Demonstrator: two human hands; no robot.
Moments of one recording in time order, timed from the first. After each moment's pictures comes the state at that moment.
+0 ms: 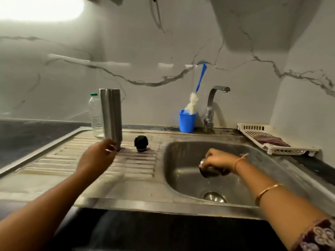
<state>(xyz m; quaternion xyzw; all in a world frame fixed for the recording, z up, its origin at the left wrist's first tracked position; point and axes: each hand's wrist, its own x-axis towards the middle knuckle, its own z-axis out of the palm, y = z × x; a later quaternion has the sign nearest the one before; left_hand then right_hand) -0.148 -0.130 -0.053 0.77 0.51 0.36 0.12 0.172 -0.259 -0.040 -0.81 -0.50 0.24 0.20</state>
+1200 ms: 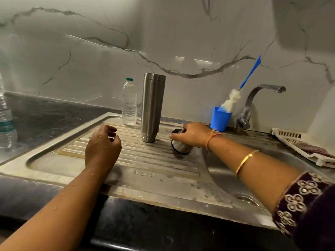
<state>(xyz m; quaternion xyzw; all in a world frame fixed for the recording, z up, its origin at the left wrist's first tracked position) -0.228 -0.080 -0.084 0.65 0.53 0.53 0.13 0.010 -0.121 -0.011 -0.77 -0.63 0.01 0.10</state>
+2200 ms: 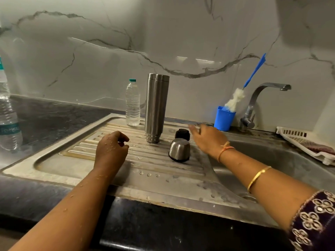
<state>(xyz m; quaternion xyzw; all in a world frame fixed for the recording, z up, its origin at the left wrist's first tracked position) -0.228 -0.073 -0.090 0.68 0.52 0.48 0.16 0.028 -0.135 -0.037 -0.78 -0.57 -0.09 0.22</state>
